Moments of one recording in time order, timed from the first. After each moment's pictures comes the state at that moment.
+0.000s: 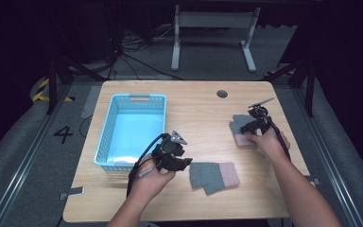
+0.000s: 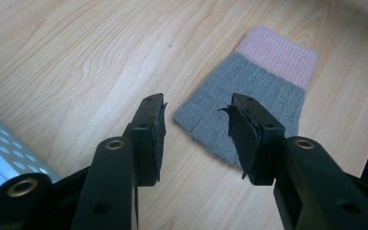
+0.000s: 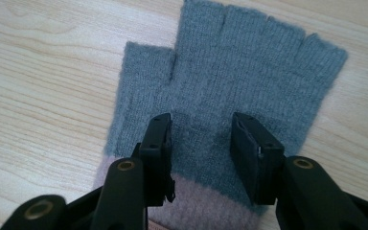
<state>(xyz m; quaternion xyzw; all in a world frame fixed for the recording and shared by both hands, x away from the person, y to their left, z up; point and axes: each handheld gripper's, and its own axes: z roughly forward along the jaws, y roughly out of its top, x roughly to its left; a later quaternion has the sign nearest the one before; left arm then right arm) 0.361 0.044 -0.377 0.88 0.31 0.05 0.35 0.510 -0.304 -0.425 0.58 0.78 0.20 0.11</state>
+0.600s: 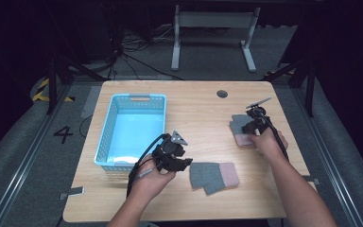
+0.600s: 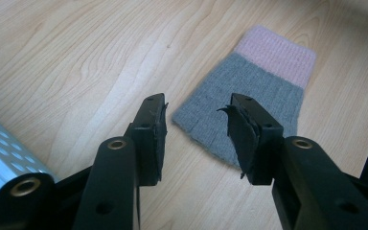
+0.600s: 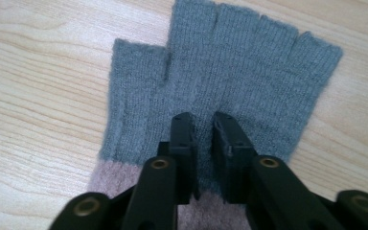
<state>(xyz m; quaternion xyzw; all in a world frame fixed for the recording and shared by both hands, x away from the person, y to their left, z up) 0.361 0.044 -0.377 0.88 0.31 0.05 0.35 0.512 -0.298 -0.427 0.57 0.79 0.18 0.13</state>
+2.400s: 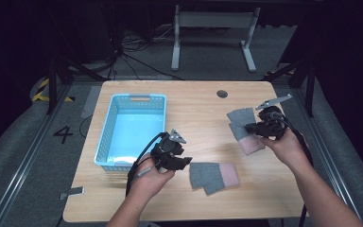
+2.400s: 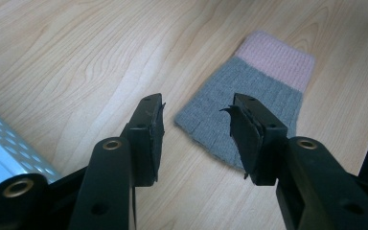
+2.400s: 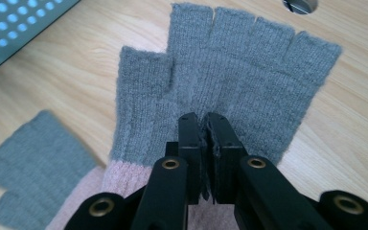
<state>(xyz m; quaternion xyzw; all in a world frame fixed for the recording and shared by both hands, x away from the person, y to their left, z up) 0.362 0.047 -0.372 0.88 0.31 0.05 0.35 0.422 -0.284 -0.326 0.42 0.85 0.28 0.14</state>
